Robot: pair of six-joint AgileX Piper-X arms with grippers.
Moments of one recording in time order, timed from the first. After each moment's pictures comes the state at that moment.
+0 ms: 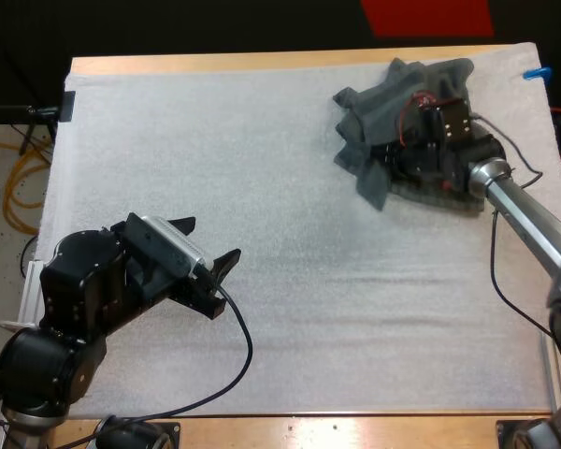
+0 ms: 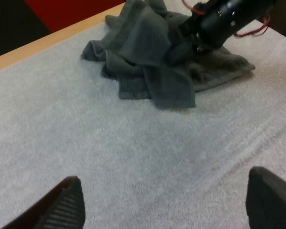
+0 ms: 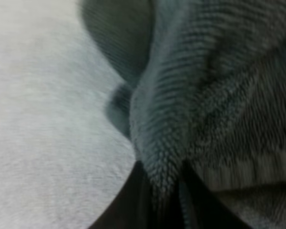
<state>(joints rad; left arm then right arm) -0.30 0.71 -0.96 0.89 0.35 -1.64 0.29 1.83 -1.29 0.45 -0.24 -1.49</state>
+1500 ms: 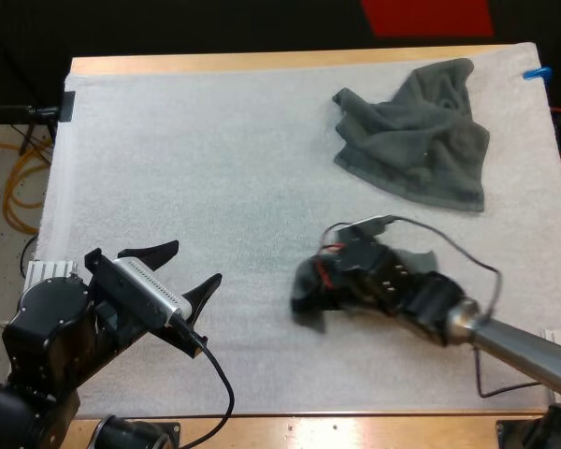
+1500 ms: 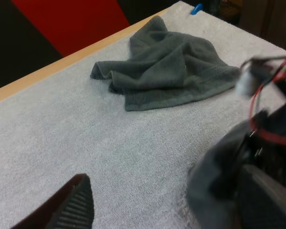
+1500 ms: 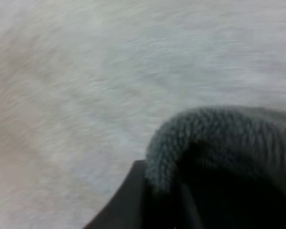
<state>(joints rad) -0.31 0.56 -0.96 0.96 0.33 -1.62 0.89 1.42 -0.83 0.30 -0.12 -1.32</state>
